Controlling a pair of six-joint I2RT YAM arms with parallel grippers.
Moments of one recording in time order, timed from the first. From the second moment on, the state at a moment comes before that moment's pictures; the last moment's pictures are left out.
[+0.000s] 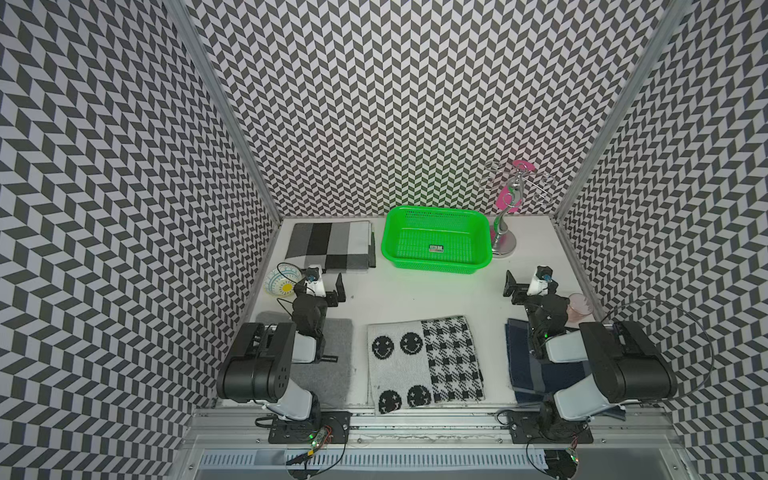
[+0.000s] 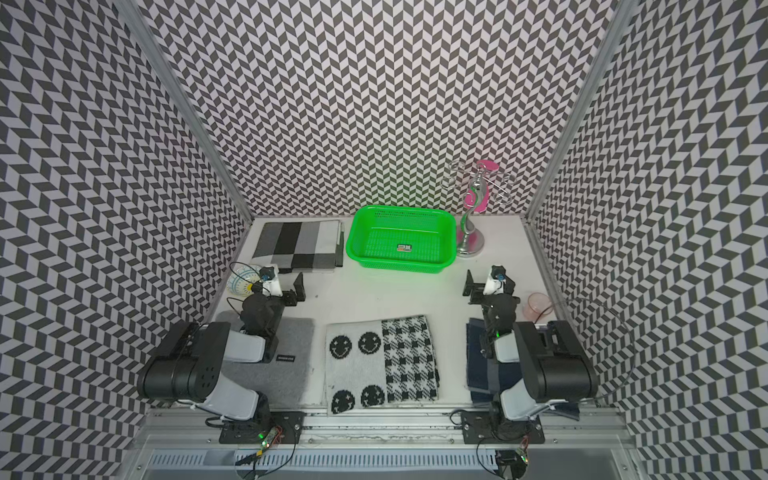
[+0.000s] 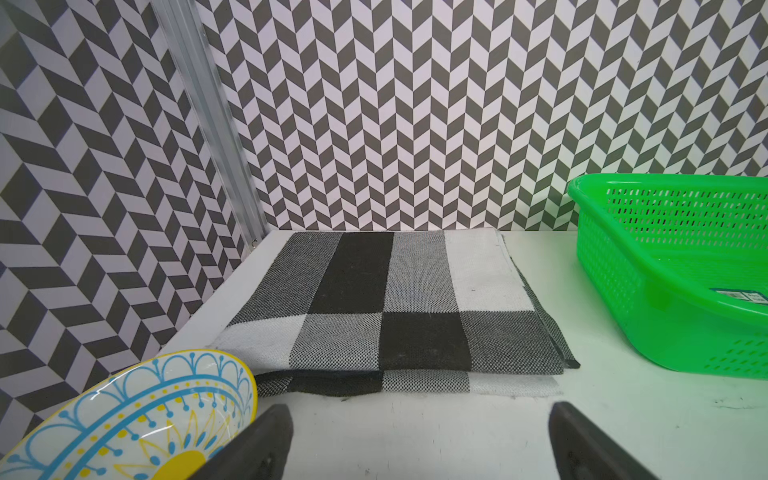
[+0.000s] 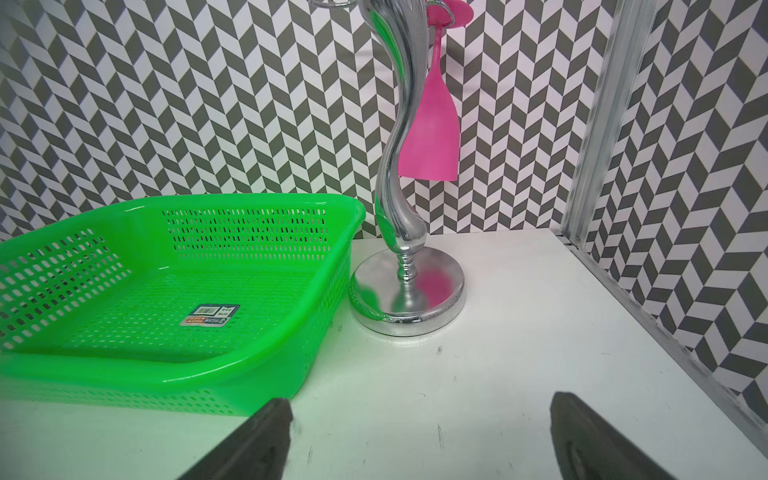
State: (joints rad) left arm -0.02 1.55 0.27 1.18 -0.02 0.01; right arm 0.03 1.55 0.25 1.22 0.05 0.04
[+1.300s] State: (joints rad) left arm -0.02 1.44 0.31 1.04 -0.04 0.00; right arm 0.03 1.46 0.27 1.13 0.06 0.05
